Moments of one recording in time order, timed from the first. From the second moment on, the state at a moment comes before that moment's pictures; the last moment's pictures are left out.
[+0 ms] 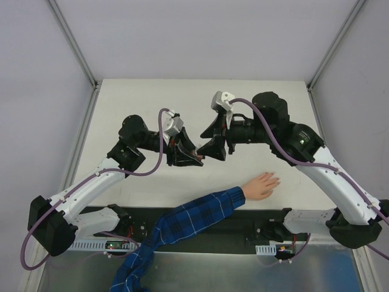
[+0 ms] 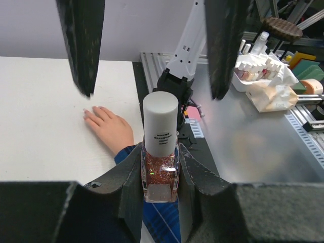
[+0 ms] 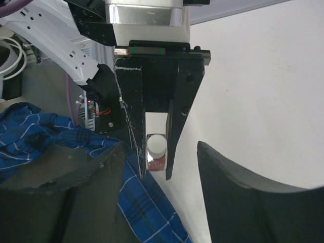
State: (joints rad) left arm -0.63 1.09 0.86 0.33 1.17 -0.31; right arm 0.87 1.19 1.57 -0.71 -0.51 -0.07
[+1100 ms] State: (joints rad) left arm -0.62 1.00 0.81 0.14 0.69 -0.16; right arm 1.36 1.37 1.49 -0.49 0.93 0.40
